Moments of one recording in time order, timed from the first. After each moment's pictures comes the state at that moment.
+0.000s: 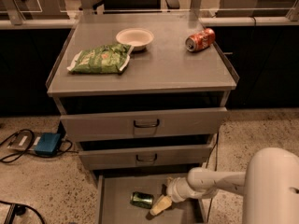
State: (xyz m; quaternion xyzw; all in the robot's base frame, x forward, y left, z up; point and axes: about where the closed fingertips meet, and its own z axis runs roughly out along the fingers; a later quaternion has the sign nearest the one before) arm 0.497 -0.057 0.261 -0.45 0.82 0.26 0.22
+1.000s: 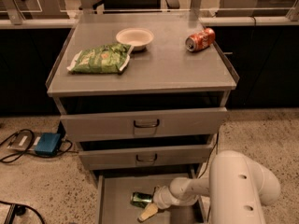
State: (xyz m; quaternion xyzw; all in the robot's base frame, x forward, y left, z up) arm 0.503 -0.006 0.148 -0.46 0.83 0.25 0.21
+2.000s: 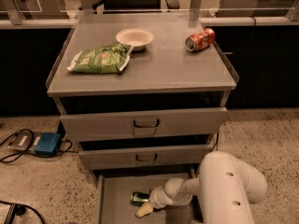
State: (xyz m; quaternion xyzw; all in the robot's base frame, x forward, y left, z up) arm 0.515 0.015 0.120 -0.46 0.83 0.24 0.21
